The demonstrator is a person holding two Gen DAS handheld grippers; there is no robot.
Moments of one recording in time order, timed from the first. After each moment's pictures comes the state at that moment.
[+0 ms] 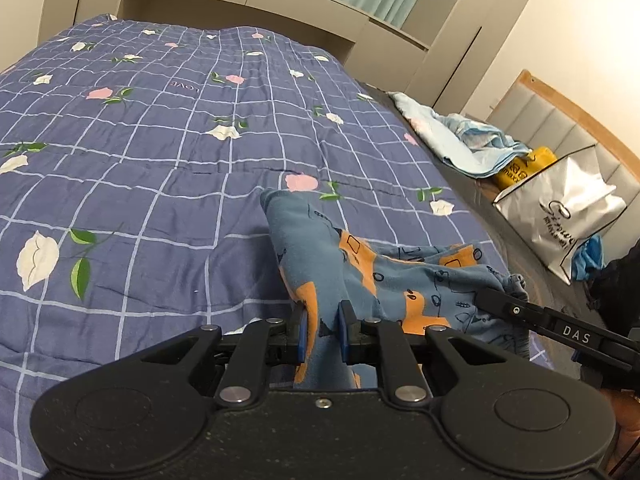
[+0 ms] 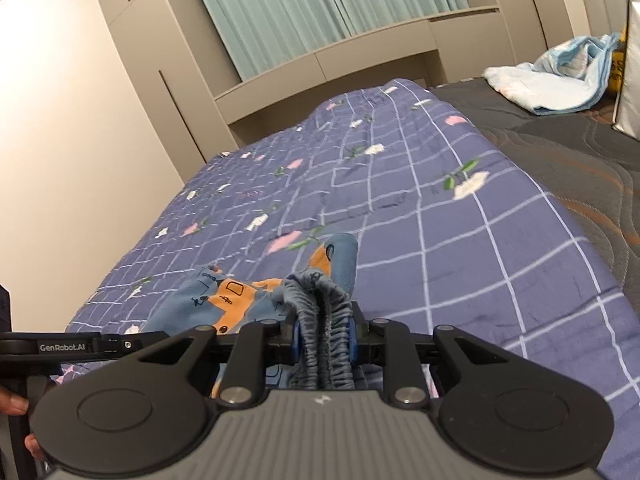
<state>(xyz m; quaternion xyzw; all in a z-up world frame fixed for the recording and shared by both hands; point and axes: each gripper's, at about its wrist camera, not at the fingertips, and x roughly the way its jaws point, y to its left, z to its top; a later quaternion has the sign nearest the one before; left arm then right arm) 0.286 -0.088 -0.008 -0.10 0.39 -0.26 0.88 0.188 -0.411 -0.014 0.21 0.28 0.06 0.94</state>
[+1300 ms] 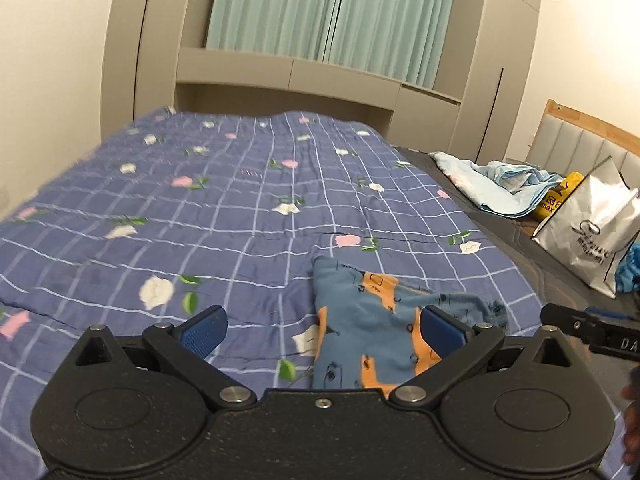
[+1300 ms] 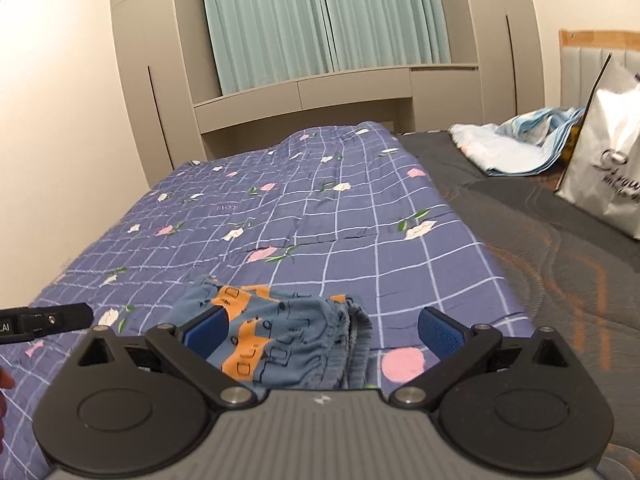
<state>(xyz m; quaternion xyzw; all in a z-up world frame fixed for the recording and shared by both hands) 0.169 -0.060 0.047 -0.04 0.27 -0.16 0.95 0.106 -0.374 0.041 0.10 0.25 -0.02 0.96</state>
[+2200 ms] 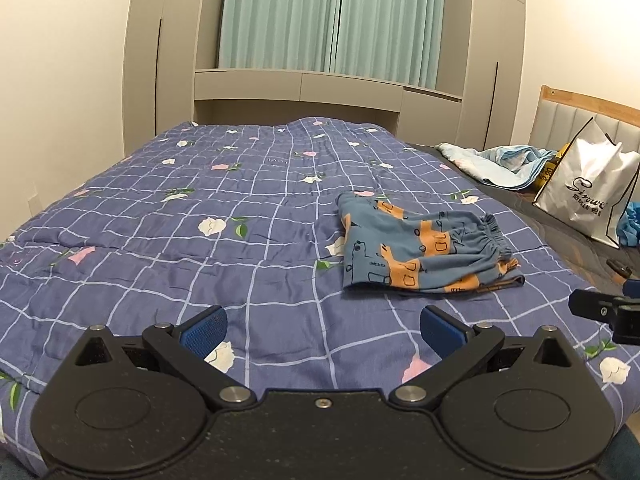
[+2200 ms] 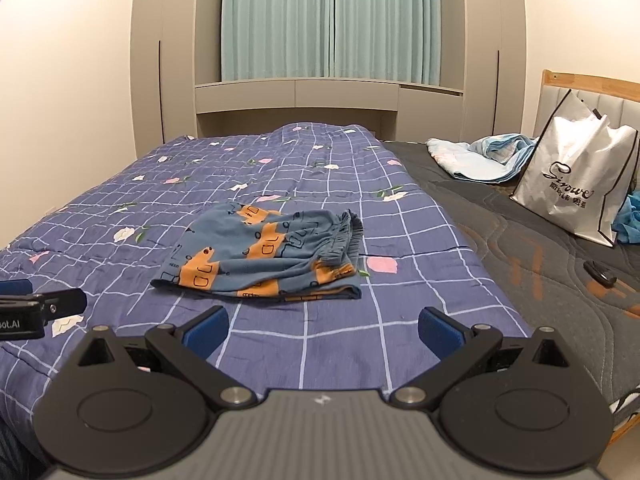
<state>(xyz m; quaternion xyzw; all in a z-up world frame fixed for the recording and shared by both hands) 0.039 -0.021 0.000 -0.01 0.25 -0.14 0.96 -0.027 -0.311 0.011 0.03 0.25 -0.06 0.97</state>
